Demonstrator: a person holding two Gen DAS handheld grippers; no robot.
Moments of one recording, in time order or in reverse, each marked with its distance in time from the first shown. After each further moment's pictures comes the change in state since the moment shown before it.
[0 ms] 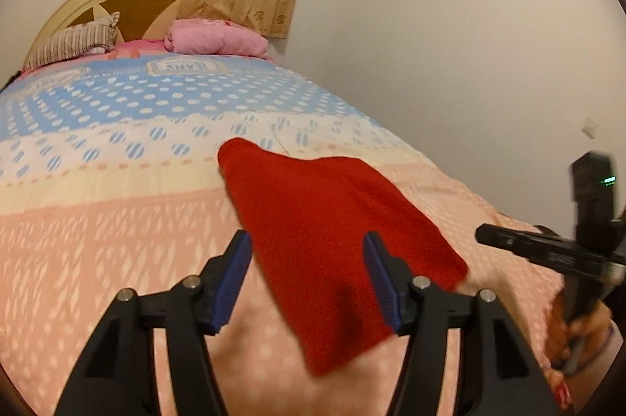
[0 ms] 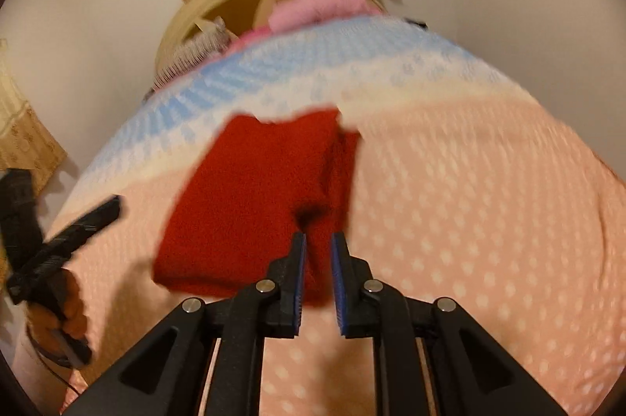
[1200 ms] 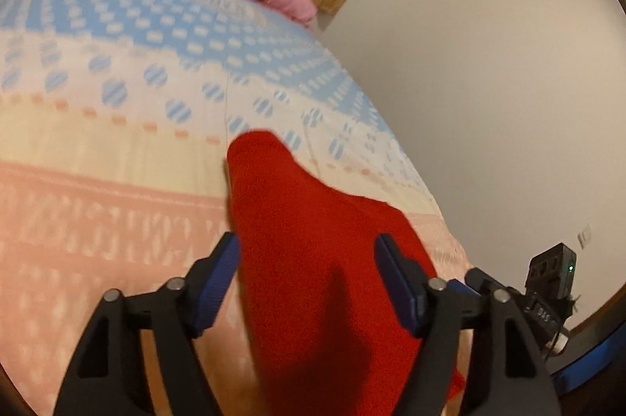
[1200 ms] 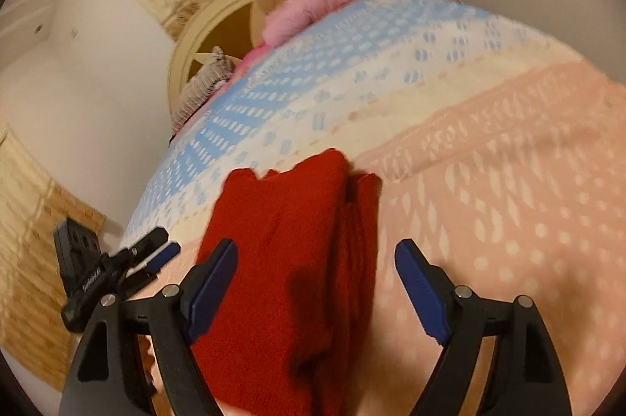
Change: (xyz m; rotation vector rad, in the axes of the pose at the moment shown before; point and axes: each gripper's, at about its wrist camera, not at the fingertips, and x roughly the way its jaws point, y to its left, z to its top) left arm 0.095 0.067 0.036 -0.394 0.111 -0.107; right arm 0.091 -0.057 0.059 0.266 0.035 0.177
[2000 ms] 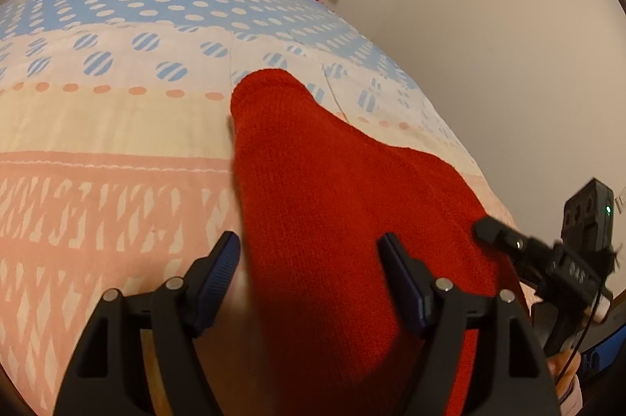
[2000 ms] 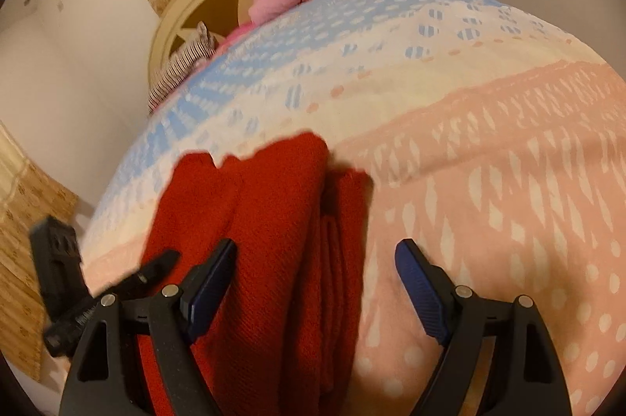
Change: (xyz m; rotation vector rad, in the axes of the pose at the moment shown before) left arm 0.040 -0.005 -0.027 0.113 0.058 0.125; right arm 0.063 -0.010 0.008 -0.060 0.035 -0.072
